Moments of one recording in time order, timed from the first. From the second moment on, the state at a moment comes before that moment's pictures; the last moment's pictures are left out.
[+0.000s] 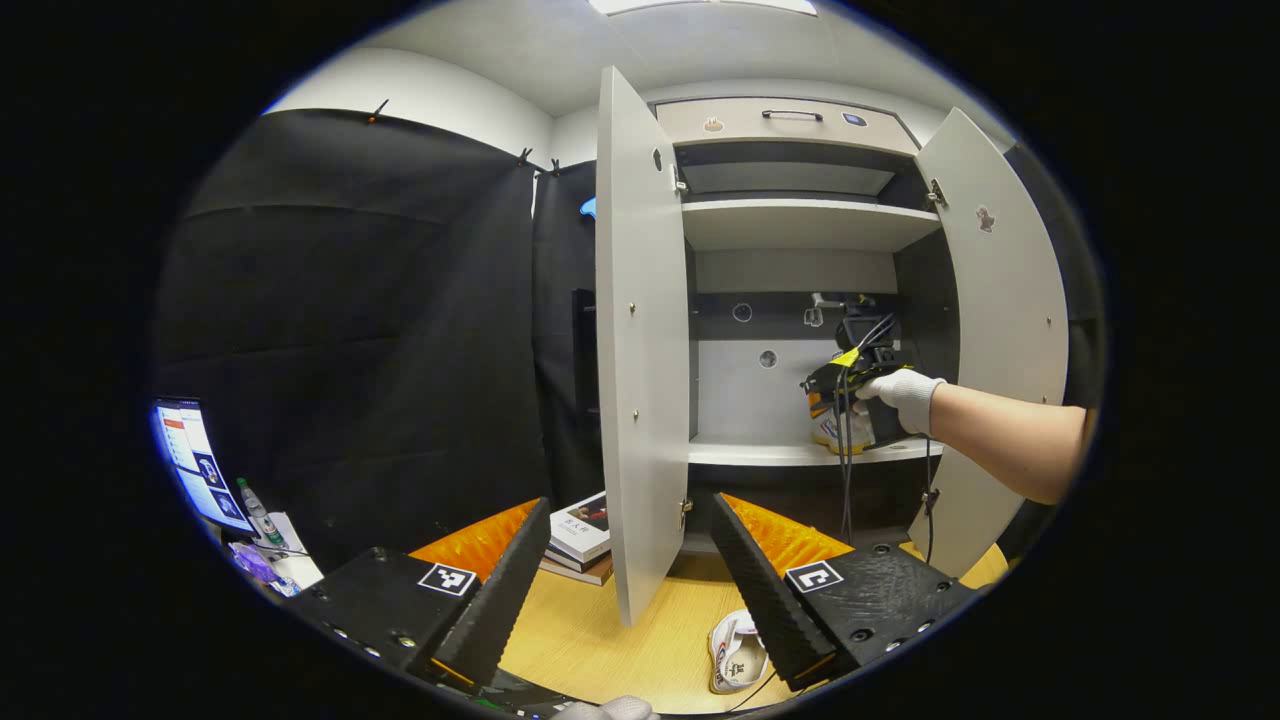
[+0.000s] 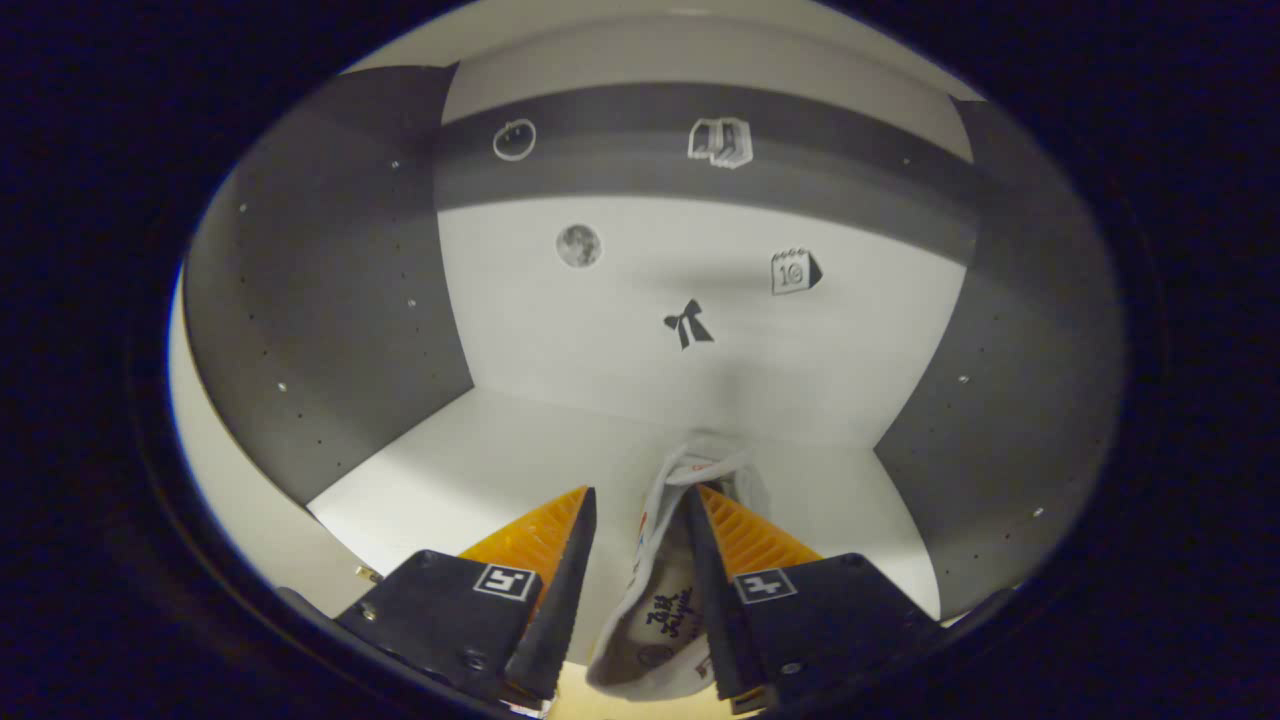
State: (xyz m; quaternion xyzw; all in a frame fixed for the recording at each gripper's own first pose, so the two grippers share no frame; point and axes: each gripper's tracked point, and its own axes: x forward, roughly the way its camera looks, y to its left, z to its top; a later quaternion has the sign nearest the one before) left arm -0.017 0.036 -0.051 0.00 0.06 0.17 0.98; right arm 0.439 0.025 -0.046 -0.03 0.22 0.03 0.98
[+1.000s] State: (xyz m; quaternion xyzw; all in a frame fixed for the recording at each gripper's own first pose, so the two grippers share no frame) left arm -0.018 -0.003 -0.049 0.03 0.04 0.00 1.00; right arm 0.115 -0.023 0.006 0.02 -0.01 0.00 1.00
